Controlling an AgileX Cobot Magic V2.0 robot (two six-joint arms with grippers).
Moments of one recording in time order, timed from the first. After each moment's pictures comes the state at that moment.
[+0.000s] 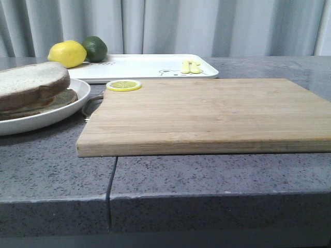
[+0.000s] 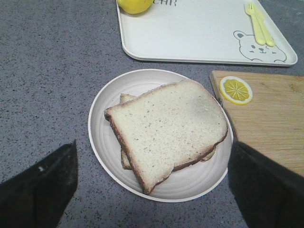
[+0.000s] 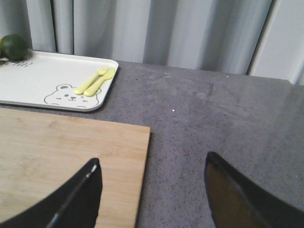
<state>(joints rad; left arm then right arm) -0.04 0.70 -0.83 -0.25 0.80 -0.06 0.18 0.42 -0.53 -0.11 0.36 0.07</state>
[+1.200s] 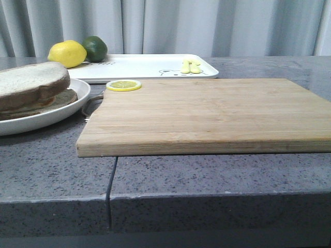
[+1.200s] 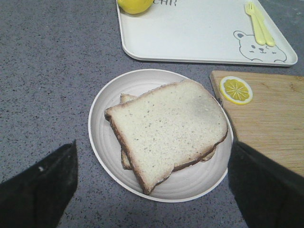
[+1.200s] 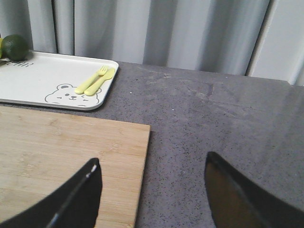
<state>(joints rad) -0.04 0.70 -0.83 -0.25 0.80 -0.06 0.18 0.37 -0.49 -0.11 0.35 0.08</state>
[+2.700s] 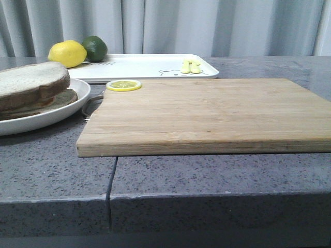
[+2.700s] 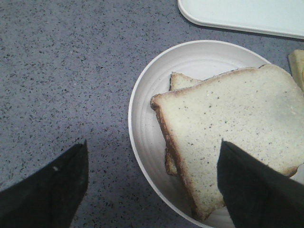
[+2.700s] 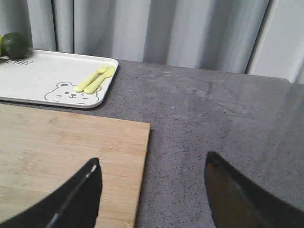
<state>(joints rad) -0.04 0.97 -0.83 -0.08 0.72 -0.23 0.18 0.37 -0.49 -0.11 0.36 0.08</state>
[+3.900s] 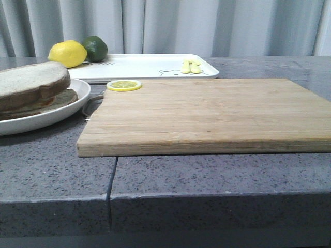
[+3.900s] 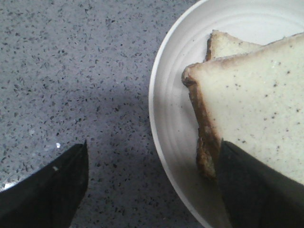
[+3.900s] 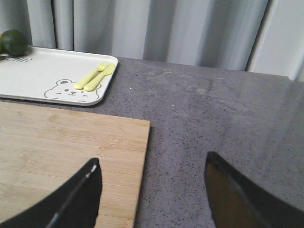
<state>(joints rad) -0.04 1.16 -0.78 -0.04 0.65 -0.28 0.18 0.37 -0.49 -0.11 0.37 0.08</state>
